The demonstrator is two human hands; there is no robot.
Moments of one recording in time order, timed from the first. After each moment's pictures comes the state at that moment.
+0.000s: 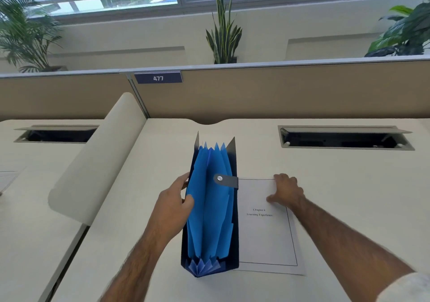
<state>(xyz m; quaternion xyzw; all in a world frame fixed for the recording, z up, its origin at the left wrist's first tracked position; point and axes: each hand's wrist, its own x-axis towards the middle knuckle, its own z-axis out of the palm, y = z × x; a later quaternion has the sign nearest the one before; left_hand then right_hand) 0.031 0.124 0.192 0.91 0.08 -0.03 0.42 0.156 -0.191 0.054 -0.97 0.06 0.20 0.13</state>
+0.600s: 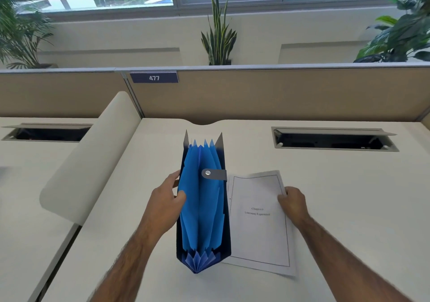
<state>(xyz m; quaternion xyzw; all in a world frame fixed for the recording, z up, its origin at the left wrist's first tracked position) 0.033 0.134 0.189 0.89 0.10 -0.03 0.44 0.104 -0.205 0.057 -0.89 0.20 0.05 0.40</state>
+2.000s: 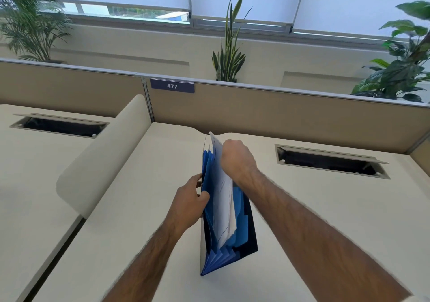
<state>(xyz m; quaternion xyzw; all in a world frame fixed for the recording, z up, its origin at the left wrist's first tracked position) 0.030 0.123 0.186 0.84 0.10 -0.05 0.52 0.111 -0.006 0.271 -0.98 -0.05 0.00 0.17</state>
